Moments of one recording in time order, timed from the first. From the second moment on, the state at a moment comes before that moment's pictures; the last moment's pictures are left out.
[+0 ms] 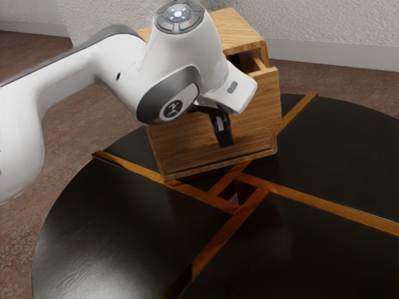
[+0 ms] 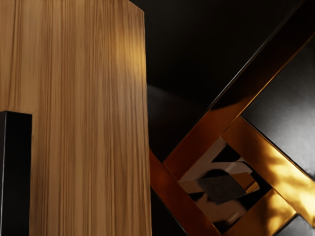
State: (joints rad) arm -0.20 0.16 0.05 -1.49 0.38 2.07 0.55
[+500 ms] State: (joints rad) arm -0.28 0.06 0.07 -1.61 0.40 2.07 0.48
